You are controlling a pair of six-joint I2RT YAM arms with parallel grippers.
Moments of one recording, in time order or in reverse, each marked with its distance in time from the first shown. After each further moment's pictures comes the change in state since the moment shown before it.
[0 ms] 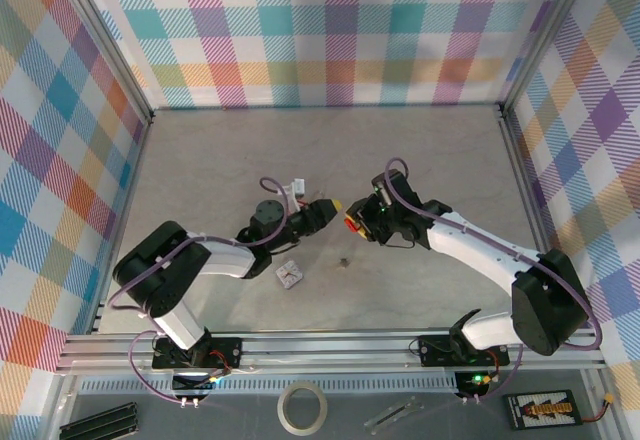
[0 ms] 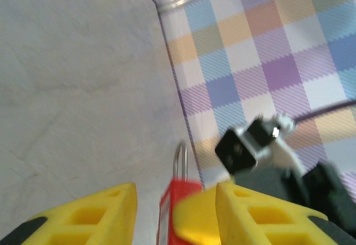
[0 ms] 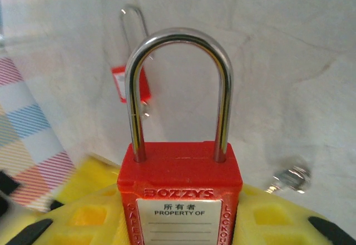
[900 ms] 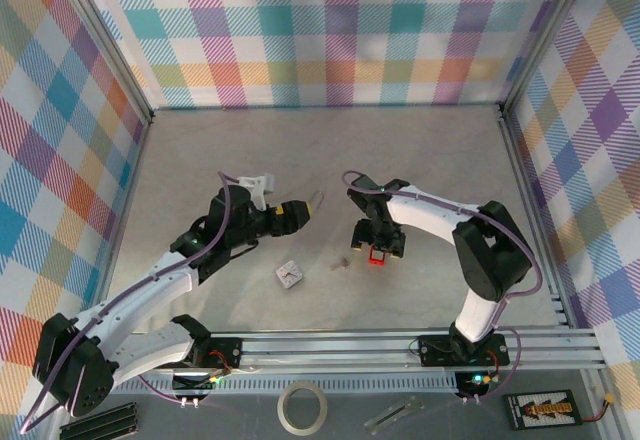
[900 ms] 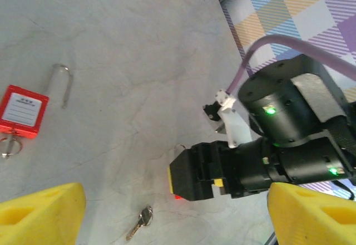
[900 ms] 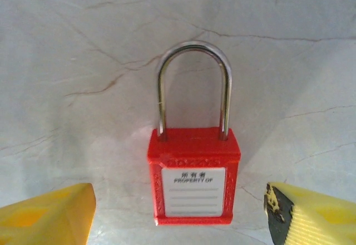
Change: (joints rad) left arm 0.077 -0.612 0.148 -1.078 -0.076 0.406; right arm 0.023 0.362 0.253 -0.533 0.197 -0.521
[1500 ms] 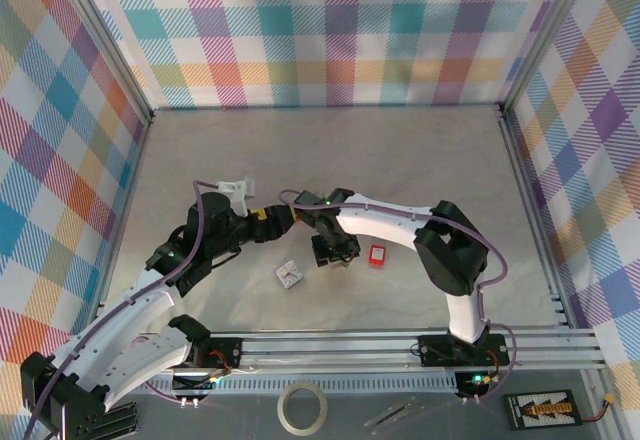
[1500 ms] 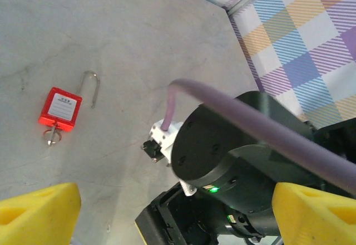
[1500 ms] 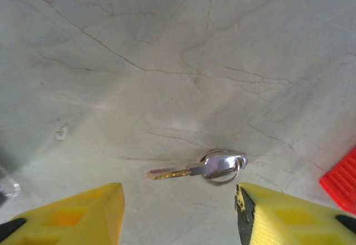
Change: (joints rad) left arm 0.033 -0.175 -0.003 -0.165 -0.033 0.037; right arm 0.287 0.227 0.288 -0.099 0.051 -0.221
